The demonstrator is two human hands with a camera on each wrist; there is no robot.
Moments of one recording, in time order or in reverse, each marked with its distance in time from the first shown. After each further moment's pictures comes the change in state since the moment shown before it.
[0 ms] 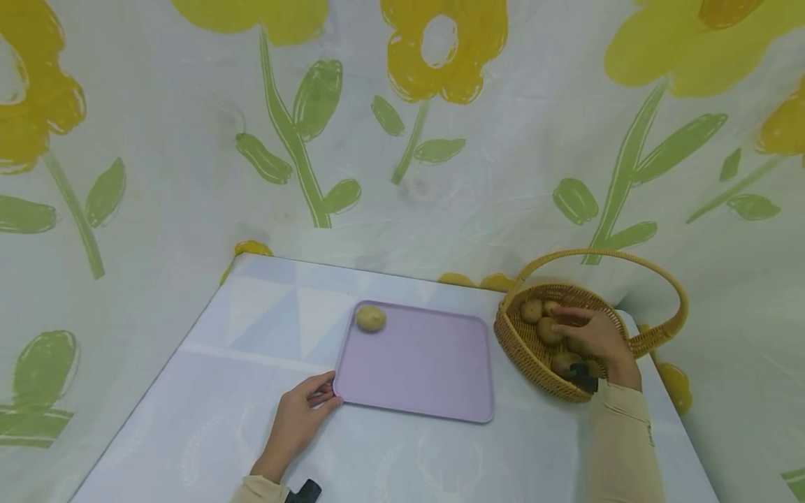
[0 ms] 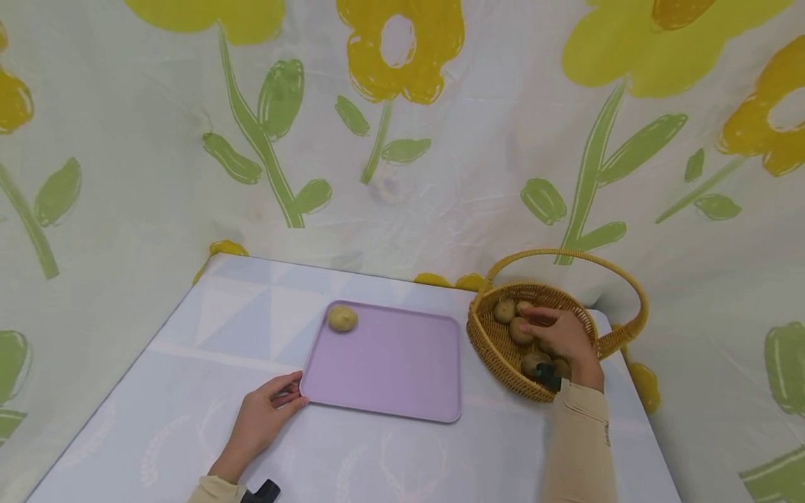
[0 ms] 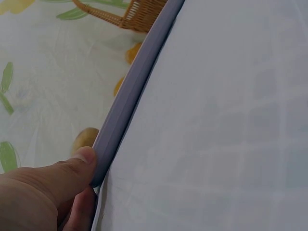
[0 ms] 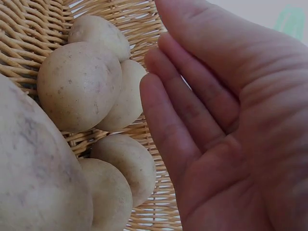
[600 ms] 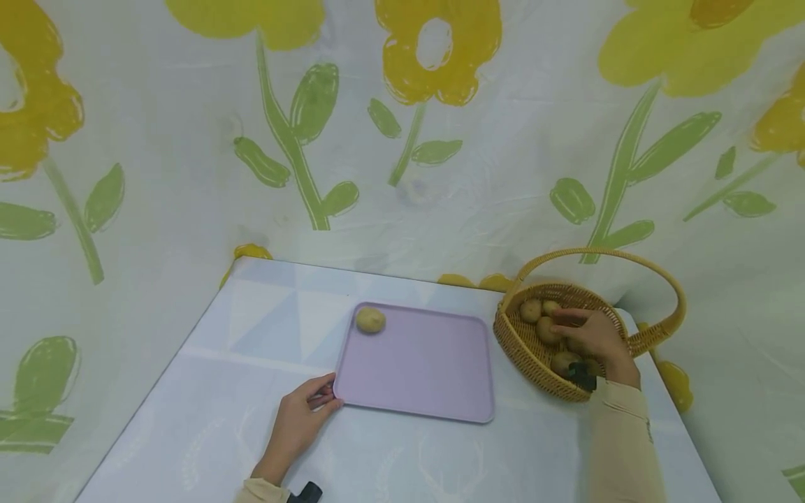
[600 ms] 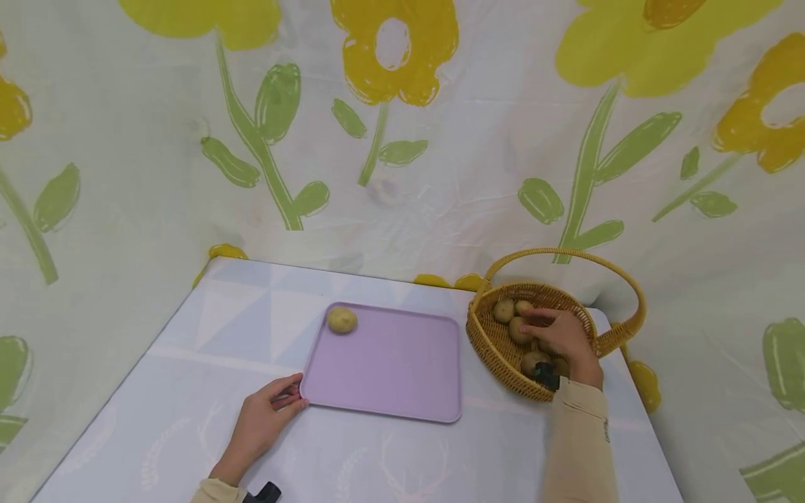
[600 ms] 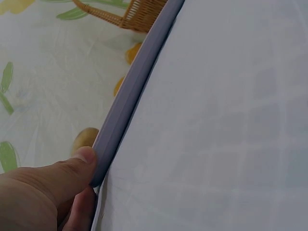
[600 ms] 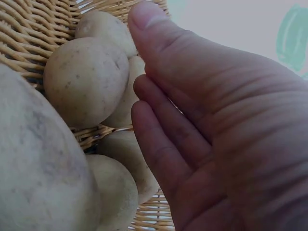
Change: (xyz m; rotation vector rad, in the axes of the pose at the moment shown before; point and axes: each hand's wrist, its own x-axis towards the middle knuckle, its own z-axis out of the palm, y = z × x) left_hand 0.000 0.001 0.000 -0.006 0.003 0.000; right_hand 0.002 0.005 0.002 -0.080 -0.009 0.039
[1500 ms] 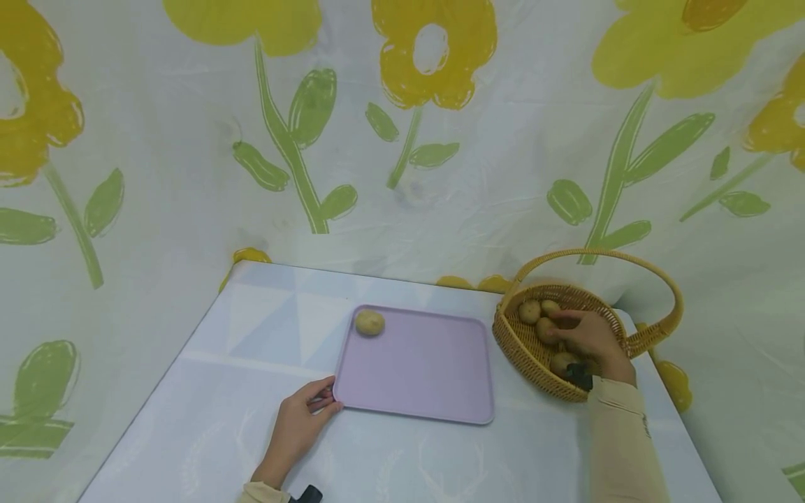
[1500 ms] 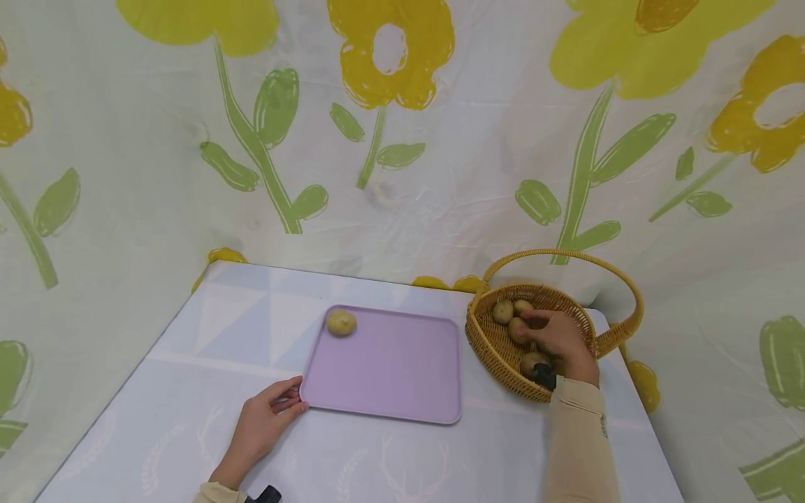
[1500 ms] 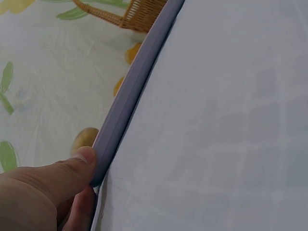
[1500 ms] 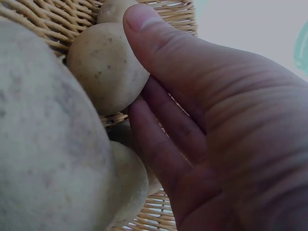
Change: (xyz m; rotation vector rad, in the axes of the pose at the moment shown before) left_hand -0.001 0.000 0.002 -0.005 0.026 0.043; right_hand 0.003 0.001 0.006 0.010 -0.025 0.114
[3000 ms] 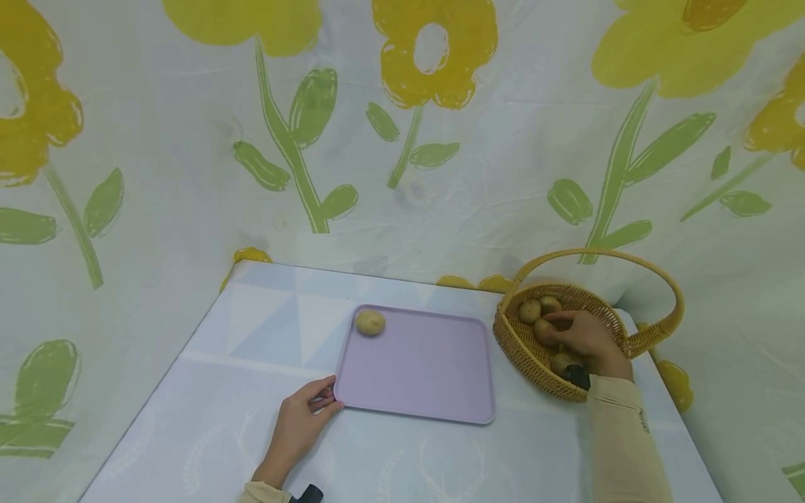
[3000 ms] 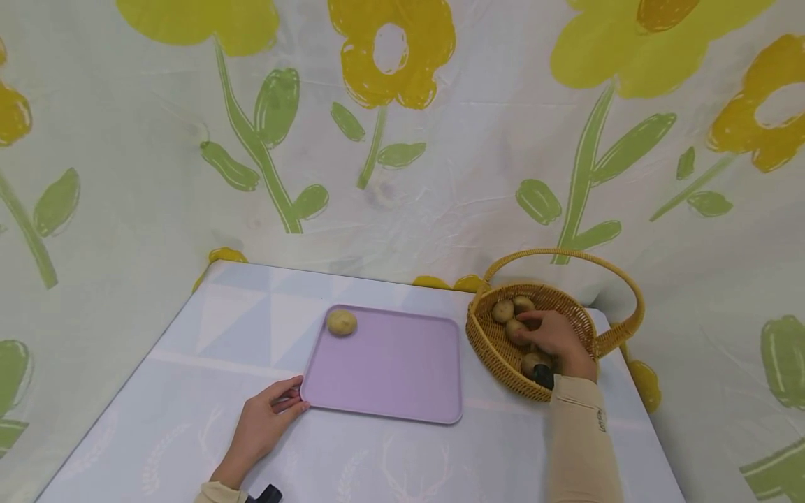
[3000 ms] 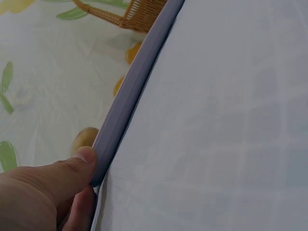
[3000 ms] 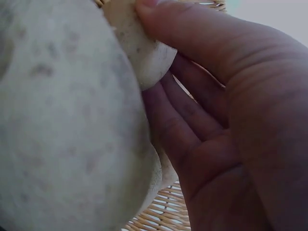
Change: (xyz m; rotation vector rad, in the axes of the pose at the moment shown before) left_hand 0.002 0.000 0.000 -0.001 -0.011 -0.010; right_hand 0.004 -0.006 0.002 -0.103 -0.032 -0.123
